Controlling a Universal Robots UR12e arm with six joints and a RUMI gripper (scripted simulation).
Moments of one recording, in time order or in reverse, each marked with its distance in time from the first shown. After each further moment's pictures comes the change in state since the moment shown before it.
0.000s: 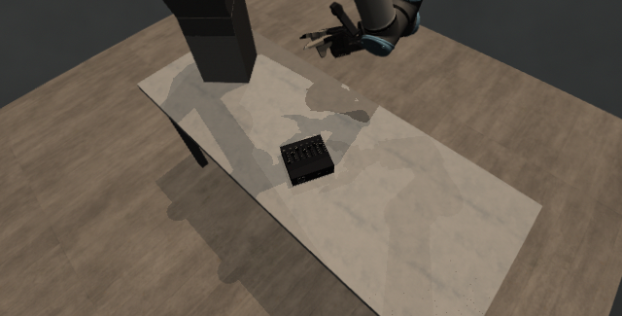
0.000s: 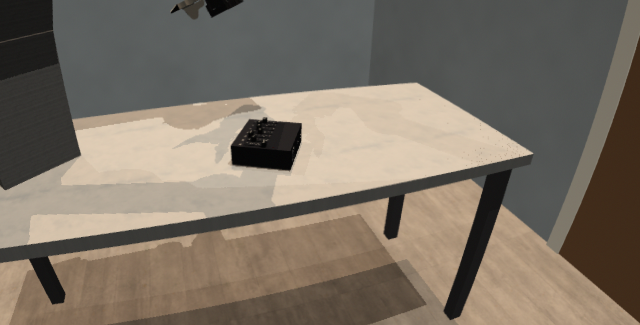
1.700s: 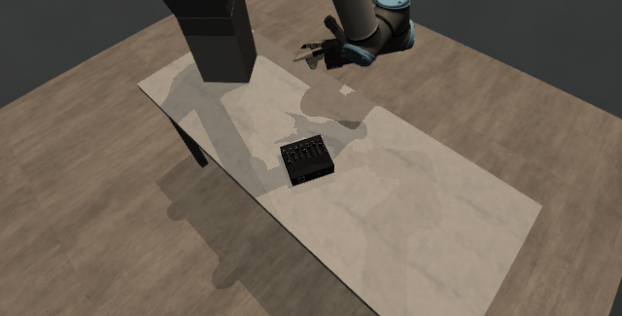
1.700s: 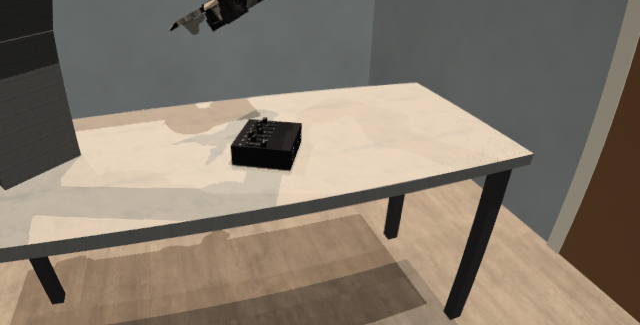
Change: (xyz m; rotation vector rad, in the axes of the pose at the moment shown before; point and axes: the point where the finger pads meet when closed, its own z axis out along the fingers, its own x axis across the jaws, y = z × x) arm 0.032 0.039 0.022 -0.027 0.235 0.024
